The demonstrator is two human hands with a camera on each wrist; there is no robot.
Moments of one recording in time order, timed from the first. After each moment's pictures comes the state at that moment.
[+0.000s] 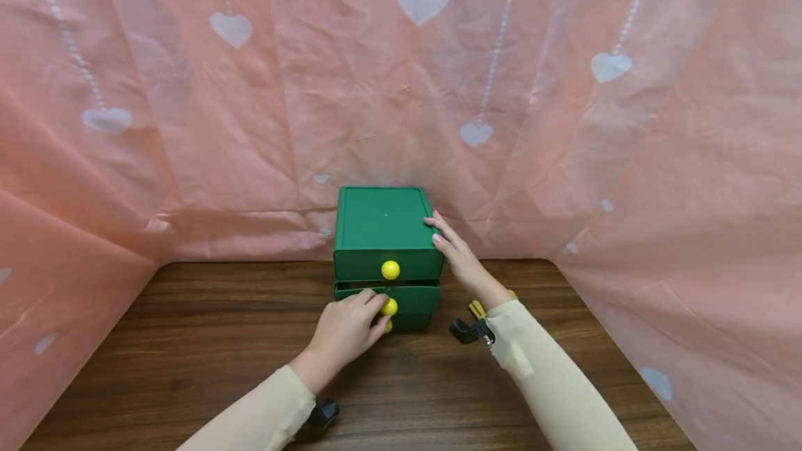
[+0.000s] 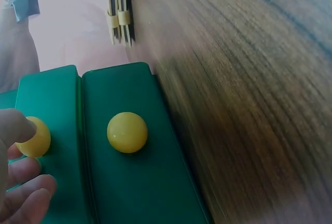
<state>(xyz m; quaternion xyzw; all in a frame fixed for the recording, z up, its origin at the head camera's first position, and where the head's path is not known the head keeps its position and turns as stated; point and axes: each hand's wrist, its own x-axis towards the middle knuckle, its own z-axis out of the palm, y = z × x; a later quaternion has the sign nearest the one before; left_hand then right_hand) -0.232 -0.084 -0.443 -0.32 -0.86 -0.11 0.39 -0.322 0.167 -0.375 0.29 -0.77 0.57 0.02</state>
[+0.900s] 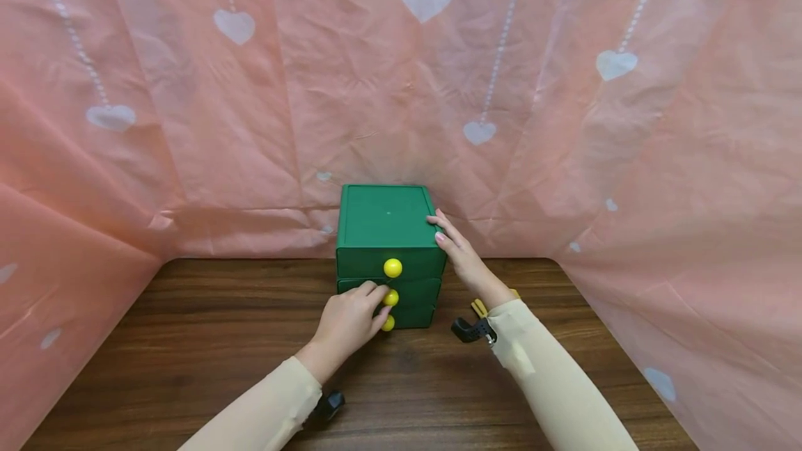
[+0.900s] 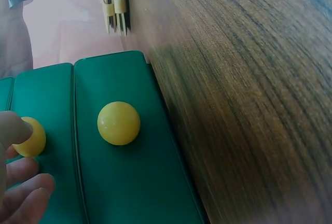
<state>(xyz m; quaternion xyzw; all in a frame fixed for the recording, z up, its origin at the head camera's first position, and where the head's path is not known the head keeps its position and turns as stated) -0.243 -0.081 -0.445 -0.30 -0.87 -0.11 0.39 -0.321 0.165 -0.374 0.29 -0.76 0.59 0.01</state>
